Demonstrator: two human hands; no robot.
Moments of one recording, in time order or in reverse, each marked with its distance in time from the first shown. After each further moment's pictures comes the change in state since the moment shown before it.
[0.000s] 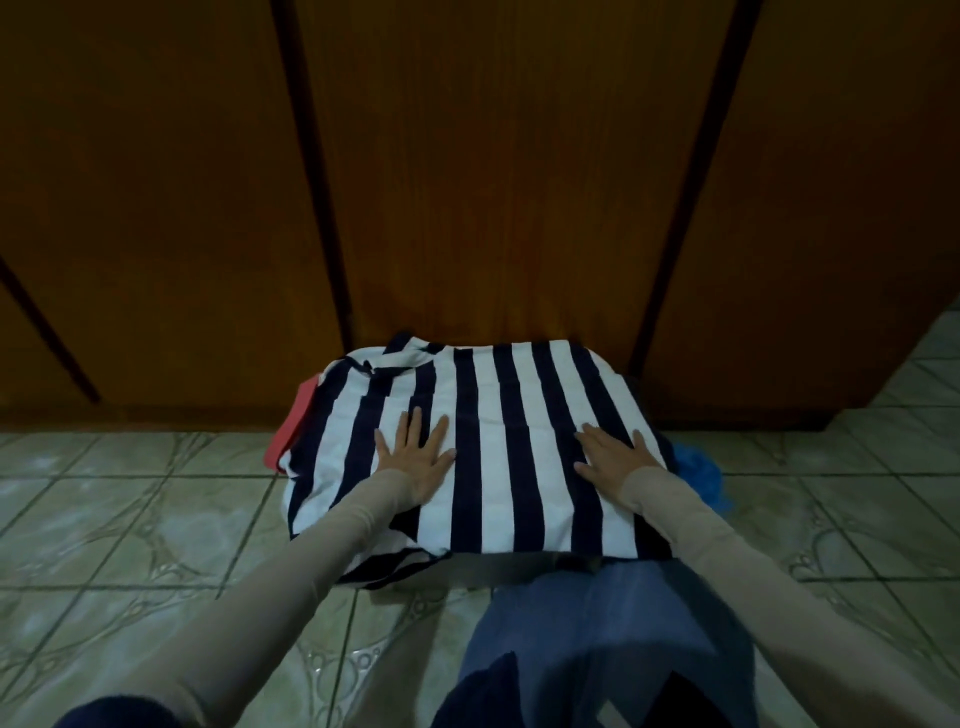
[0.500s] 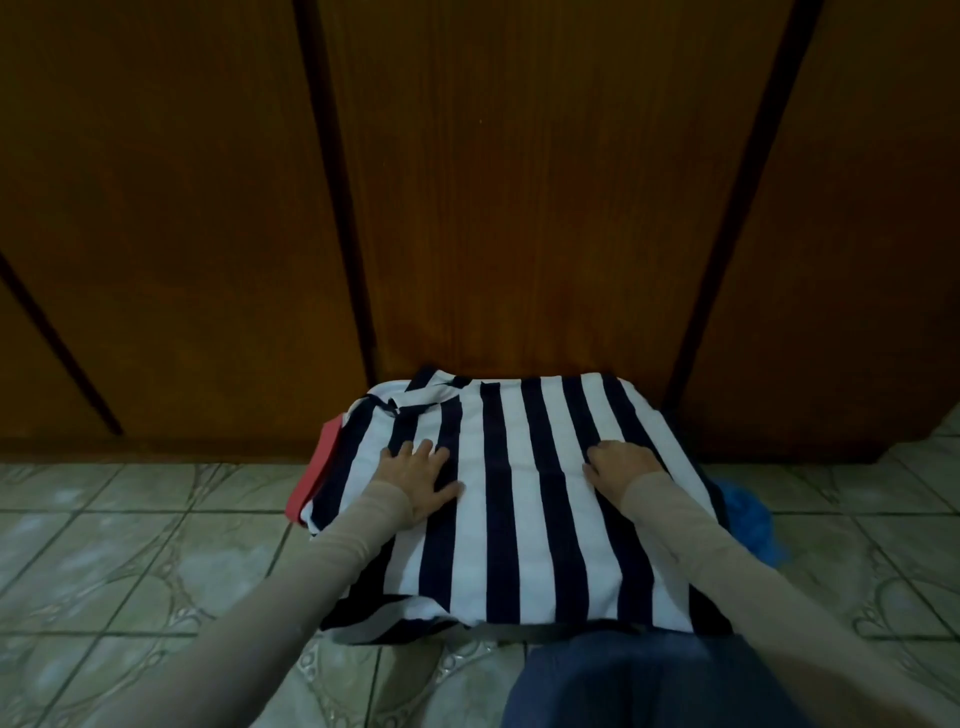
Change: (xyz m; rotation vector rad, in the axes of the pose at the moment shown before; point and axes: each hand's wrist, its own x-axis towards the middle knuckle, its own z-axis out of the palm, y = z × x) left_hand 0.014 -0.036 -0.042 0.297 0.095 0.081; right_hand 0.045 -0.037 -0.034 -0.123 0.224 -0.018
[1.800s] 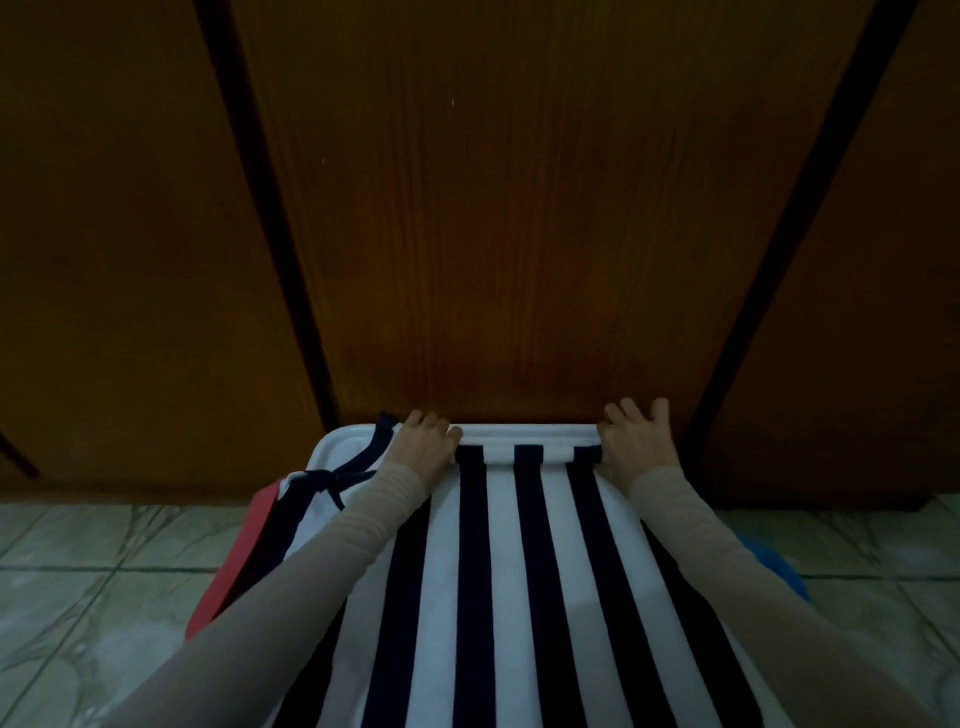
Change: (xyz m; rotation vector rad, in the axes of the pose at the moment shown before) left_hand 0.143 0.008 -0.036 0.307 0.156 0.105; right_hand 0.111 0.050 -0.023 -0.284 0.178 0.025
